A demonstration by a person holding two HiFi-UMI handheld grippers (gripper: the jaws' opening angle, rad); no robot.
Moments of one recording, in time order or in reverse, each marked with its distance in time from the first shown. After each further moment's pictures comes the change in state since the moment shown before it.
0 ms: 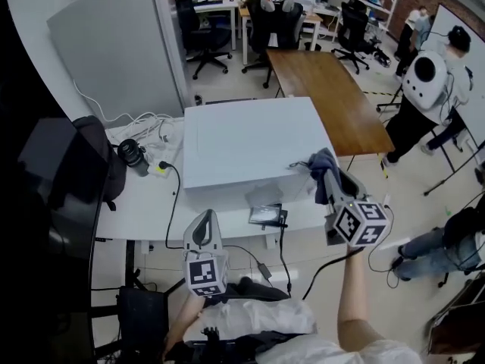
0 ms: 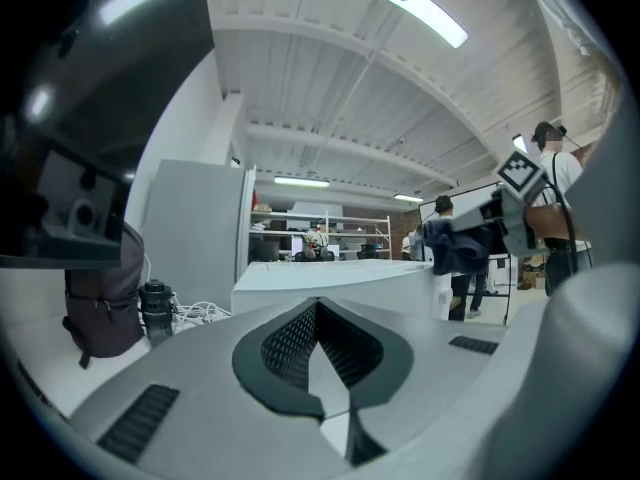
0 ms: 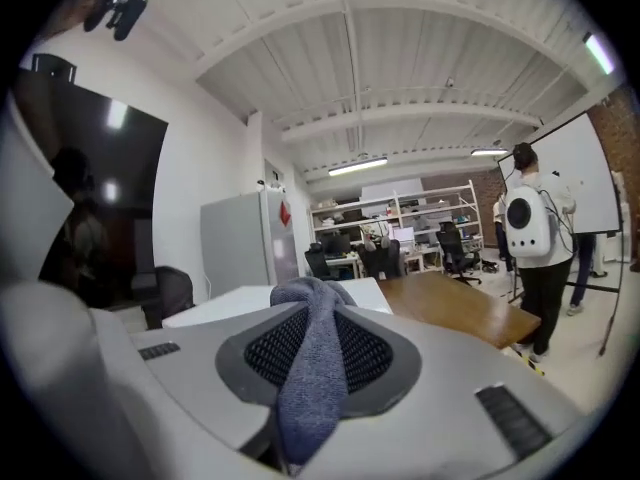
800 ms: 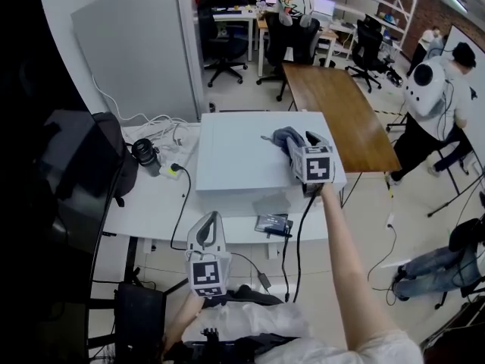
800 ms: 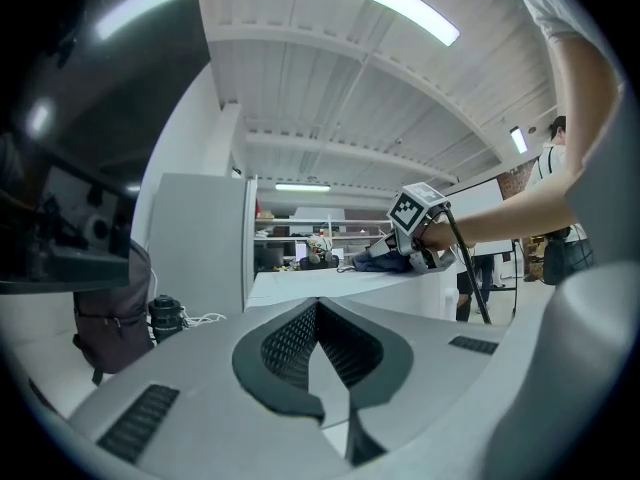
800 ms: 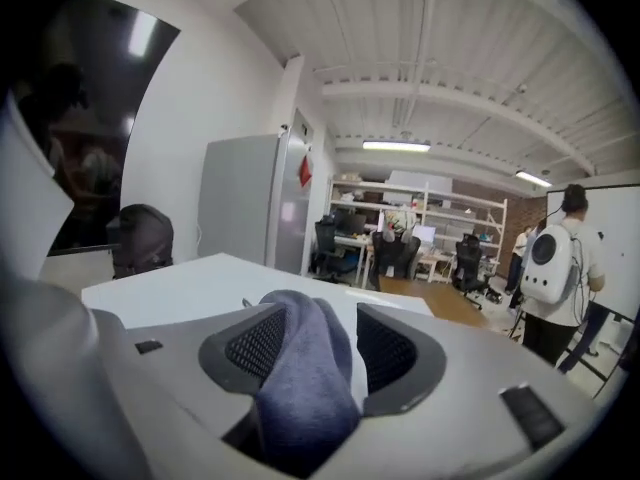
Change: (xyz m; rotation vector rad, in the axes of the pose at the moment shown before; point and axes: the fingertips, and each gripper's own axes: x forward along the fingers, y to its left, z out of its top) left arm -0.007 0.007 0.015 0.048 -0.030 0.023; right arm 0.188 0.030 -0.003 -0.282 0.199 -0.010
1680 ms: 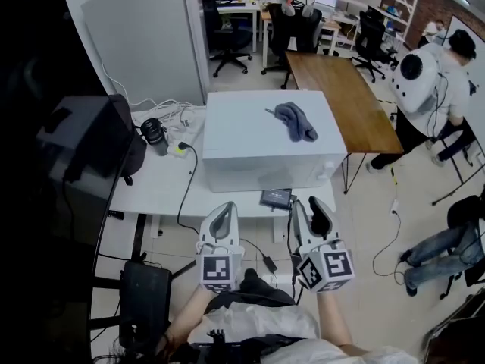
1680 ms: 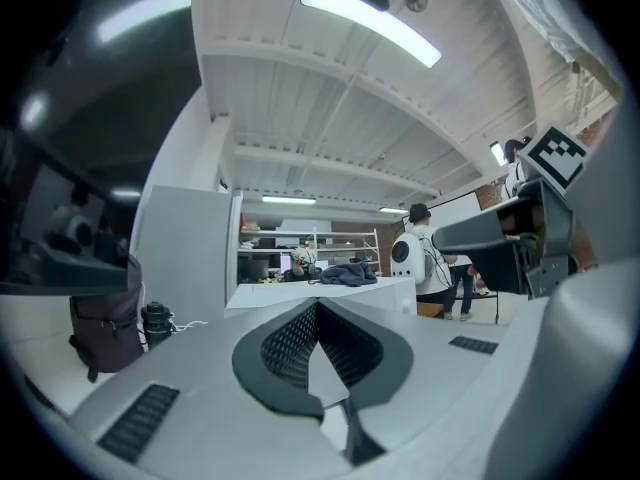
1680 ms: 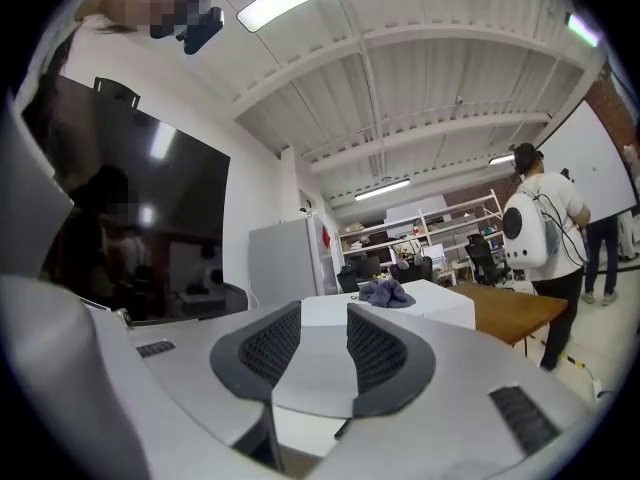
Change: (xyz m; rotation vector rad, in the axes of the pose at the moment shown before) left arm -0.068 -0.051 0.015 0.015 -0.082 -0.076; right arm -0.288 0.123 -0.064 0.279 -0.389 0.121
